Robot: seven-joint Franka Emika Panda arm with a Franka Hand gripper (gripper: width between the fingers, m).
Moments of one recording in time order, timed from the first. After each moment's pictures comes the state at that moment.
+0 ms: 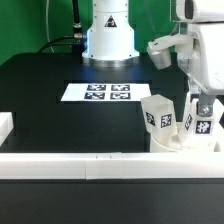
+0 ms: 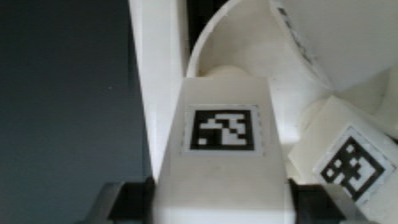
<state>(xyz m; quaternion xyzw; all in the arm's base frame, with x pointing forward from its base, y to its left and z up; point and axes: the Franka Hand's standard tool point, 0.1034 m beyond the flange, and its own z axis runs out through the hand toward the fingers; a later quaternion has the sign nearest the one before) 0.646 0.098 0.086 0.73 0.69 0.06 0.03</state>
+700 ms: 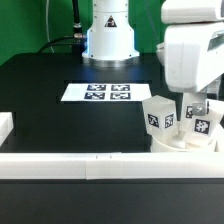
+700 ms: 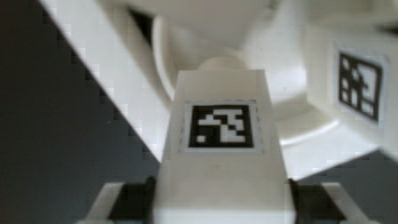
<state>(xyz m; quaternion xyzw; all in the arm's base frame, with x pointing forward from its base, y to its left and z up) 0.641 0.111 0.085 0.91 0.41 0.09 0.00</state>
